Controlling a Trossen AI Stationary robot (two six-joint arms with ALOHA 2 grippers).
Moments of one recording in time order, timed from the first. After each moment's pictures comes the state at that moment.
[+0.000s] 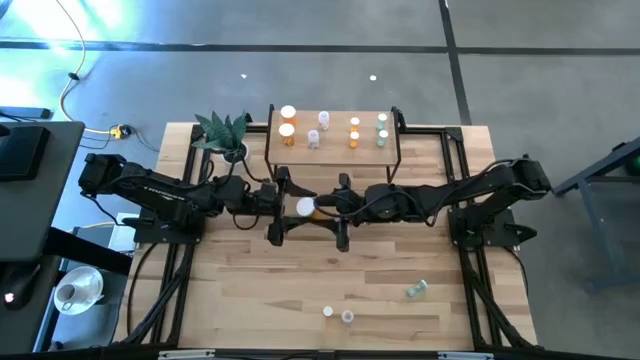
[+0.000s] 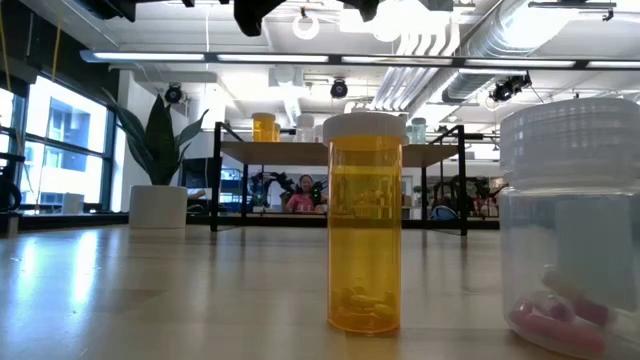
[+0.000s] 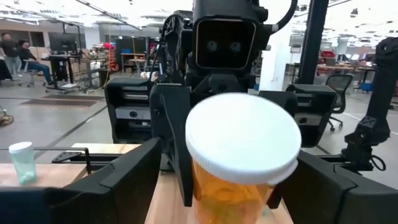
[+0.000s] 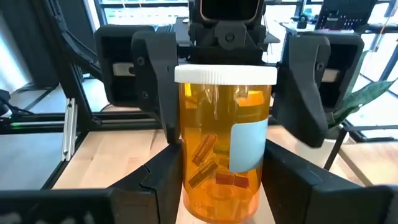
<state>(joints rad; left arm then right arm) 0.02 1.26 0.67 0.68 -0.06 -0.02 0.18 1.53 1.13 0.22 0.19 0.04</state>
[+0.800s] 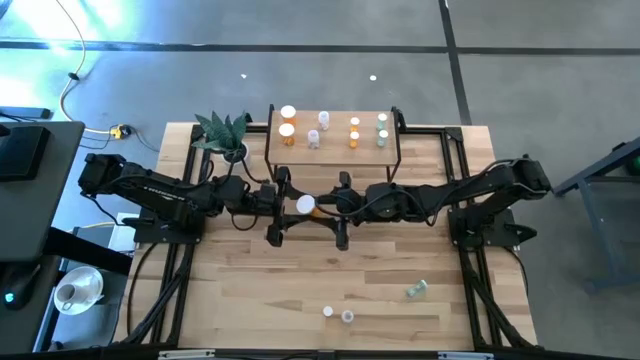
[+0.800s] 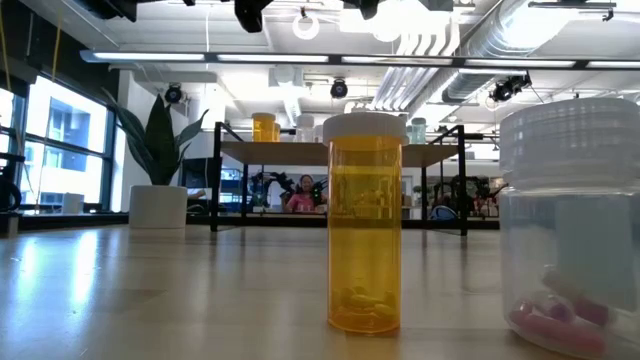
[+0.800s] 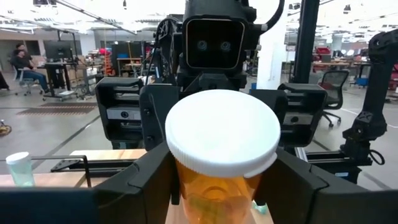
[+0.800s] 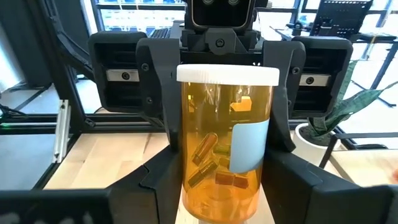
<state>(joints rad) 0.02 1.26 0.67 0.69 -0.03 0.01 0.18 1.52 1.13 0.23 0.21 0.00</state>
